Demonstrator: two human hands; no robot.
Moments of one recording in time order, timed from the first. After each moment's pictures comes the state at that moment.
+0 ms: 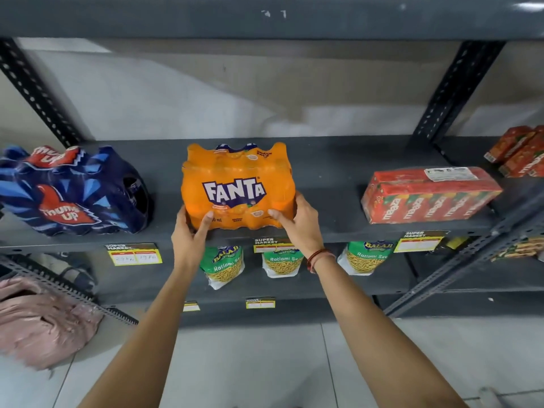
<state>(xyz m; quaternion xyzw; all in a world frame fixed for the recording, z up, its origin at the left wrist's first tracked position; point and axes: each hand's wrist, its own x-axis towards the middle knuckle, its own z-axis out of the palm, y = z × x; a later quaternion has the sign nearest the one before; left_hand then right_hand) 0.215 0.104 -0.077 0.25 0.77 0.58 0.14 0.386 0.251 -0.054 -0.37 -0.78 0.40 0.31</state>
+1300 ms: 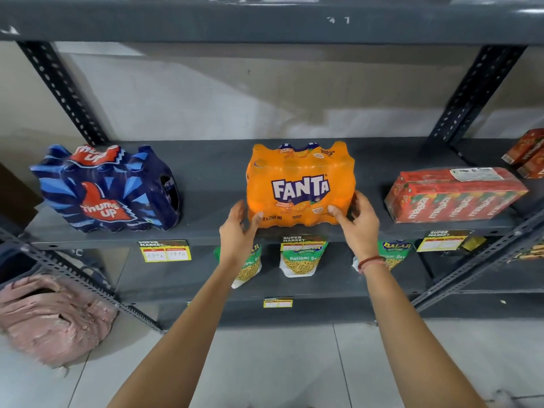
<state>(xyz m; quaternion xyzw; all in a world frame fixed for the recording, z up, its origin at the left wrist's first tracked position) 0.232 0.112 -0.065 0.32 0.75 0.55 0.18 0.422 0.256 -0.052 -0.44 -0.69 0.39 0.41</state>
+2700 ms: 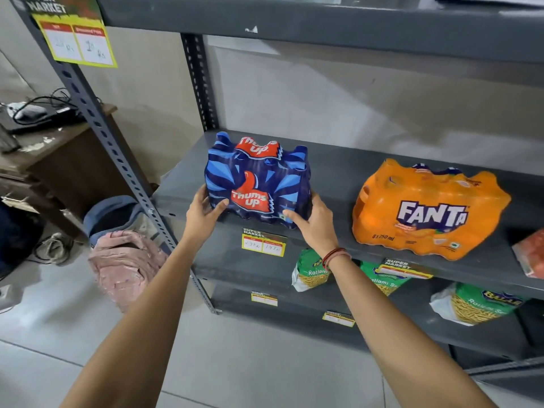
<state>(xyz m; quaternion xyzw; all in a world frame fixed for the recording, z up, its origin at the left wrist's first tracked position) 0.012 -0.055 -0.062 0.21 0.75 0.61 0.14 0.183 0.119 -0.048 -0.25 -0.82 0.43 0.28</state>
